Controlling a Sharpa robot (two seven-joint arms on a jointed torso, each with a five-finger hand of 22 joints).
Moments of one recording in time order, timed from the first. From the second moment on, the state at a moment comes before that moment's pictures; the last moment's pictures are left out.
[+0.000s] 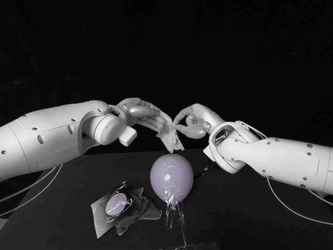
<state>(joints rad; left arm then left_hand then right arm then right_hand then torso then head) 1.49 -0.65 -0.09 1.31 -0.24 -0.16 -0.13 1.31 -0.04 0.88 0.08 0.05 0.58 0.17 0.82 0.57 1.14 0.16 0.08 0.07 1.06 0.11 0.18 0.25 0.16 0.90 0.22 0.40 0.14 1.39 -0.66 -0.15 1.48 -1.09 -0.61 -0.12 1.21 -0.07 0.70 0.01 0.05 1.01 0.07 0.44 0.47 1.46 -0.01 1.35 1.31 1.46 -0.06 1.57 1.31 0.12 1.25 0.06 1.11 1.21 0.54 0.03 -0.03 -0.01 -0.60</state>
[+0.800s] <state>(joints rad) 1.49 -0.66 -0.09 1.32 -0.39 -0.13 -0.10 1.32 -0.04 0.88 0.08 0.05 0.59 0.17 0.82 0.57 1.14 0.16 0.07 0.07 1.06 0.11 0.17 0.25 0.16 0.90 0.22 0.40 0.14 1.40 -0.67 -0.15 1.48 -1.06 -0.58 -0.11 1.20 -0.07 0.66 0.05 0.05 1.02 0.06 0.44 0.47 1.46 -0.01 1.38 1.31 1.46 -0.06 1.56 1.31 0.12 1.26 0.06 1.11 1.22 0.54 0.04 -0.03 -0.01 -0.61</state>
